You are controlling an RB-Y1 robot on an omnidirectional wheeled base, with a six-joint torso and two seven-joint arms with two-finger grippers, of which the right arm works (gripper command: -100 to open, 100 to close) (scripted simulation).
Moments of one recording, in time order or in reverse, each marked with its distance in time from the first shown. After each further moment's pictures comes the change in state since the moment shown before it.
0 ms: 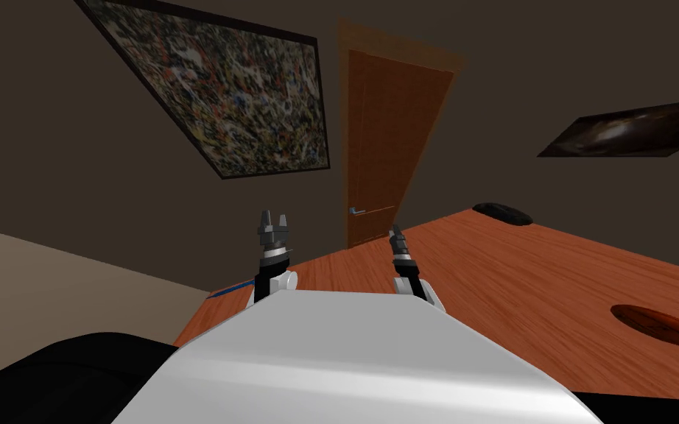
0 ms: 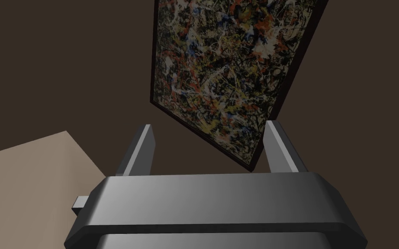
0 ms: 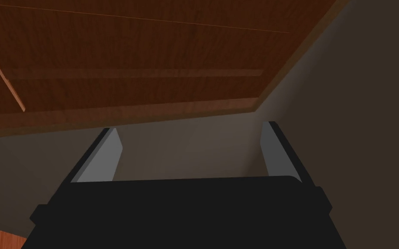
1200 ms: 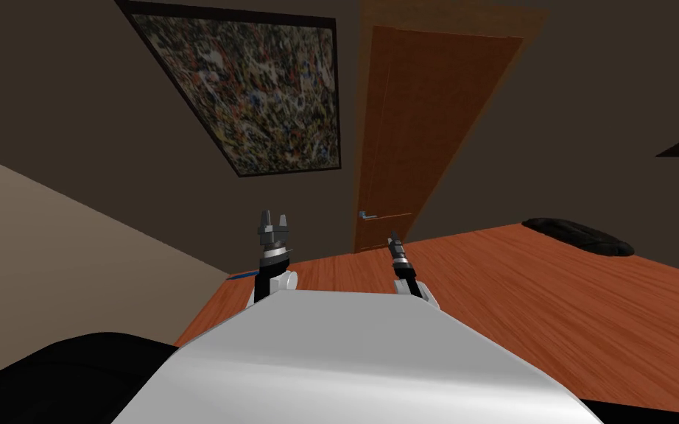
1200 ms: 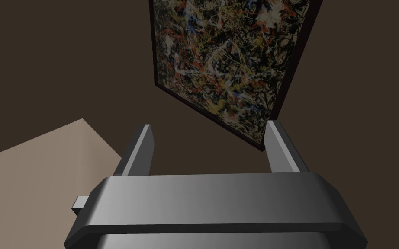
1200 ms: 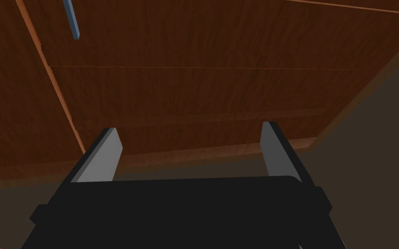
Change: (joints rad) arm -0.119 -0.029 -0.059 0.341 0.017 -0.088 -0.077
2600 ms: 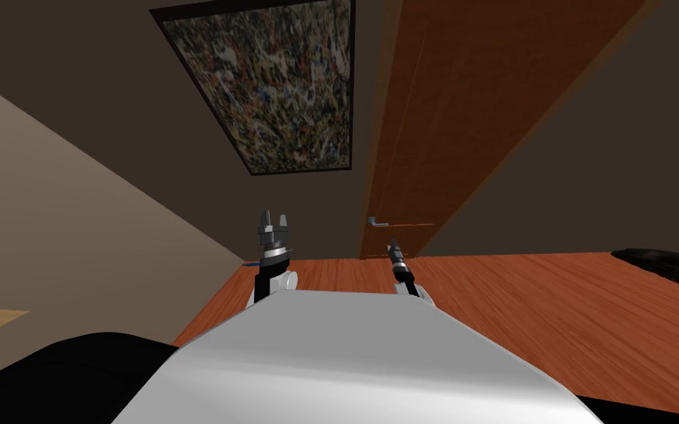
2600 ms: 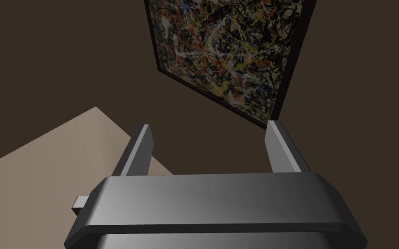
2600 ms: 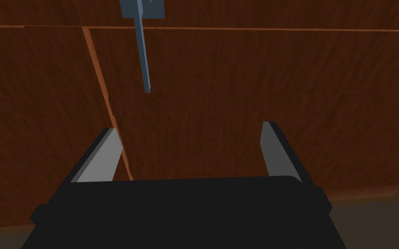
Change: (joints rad) arm -0.132 -0.022 -0.063 0.366 0.017 -0.090 -0.076
